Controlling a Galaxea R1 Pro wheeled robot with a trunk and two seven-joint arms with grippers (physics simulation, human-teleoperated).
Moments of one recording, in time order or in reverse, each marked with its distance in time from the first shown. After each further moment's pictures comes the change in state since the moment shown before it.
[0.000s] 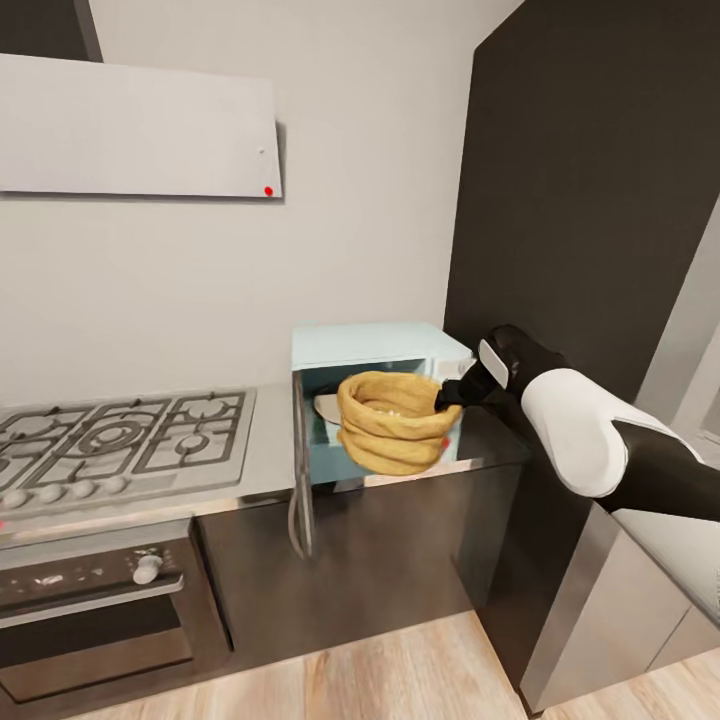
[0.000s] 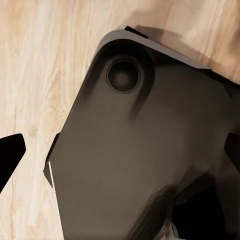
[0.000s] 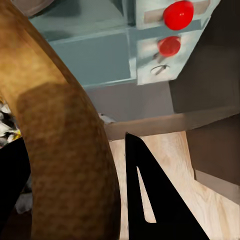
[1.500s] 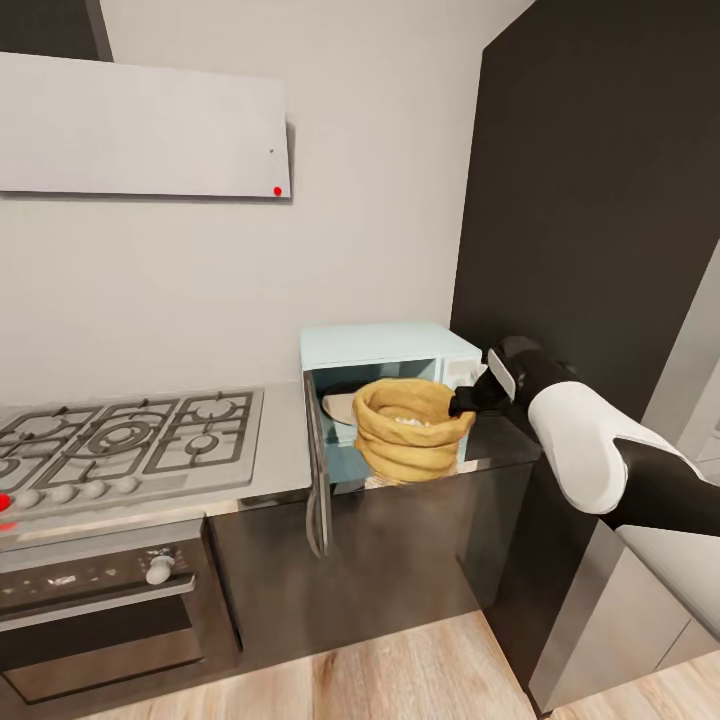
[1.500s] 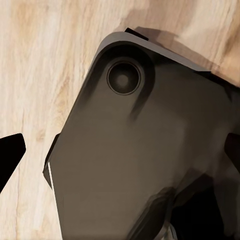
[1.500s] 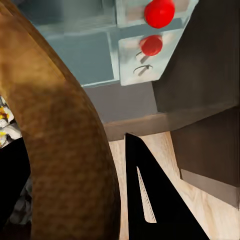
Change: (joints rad) left arm 0.000 0.002 0.003 -0.002 0.008 -0.003 -0.002; right arm 0.059 -0.021 0.013 -0.080 0.052 0.000 -0.002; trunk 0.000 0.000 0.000
